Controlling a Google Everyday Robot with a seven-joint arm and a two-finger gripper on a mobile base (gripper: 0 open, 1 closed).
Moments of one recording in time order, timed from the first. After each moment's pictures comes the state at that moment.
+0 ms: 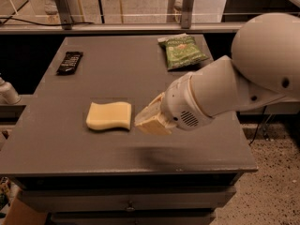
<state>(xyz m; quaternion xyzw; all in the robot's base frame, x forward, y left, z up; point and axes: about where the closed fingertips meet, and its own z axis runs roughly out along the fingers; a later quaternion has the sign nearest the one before) 0.409 0.007 0.883 -0.55 0.74 0.24 0.30</state>
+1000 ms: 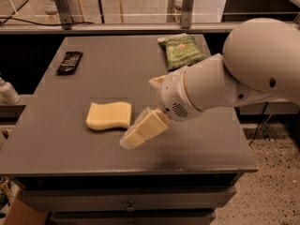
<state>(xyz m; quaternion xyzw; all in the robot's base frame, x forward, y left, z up) 0.444 0.019 0.886 -0.53 0.73 0.23 0.35</state>
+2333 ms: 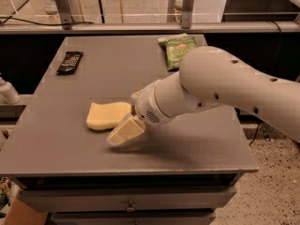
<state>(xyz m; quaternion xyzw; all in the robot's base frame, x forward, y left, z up) 0.479 0.058 0.824 -0.53 0.75 0.22 0.33</state>
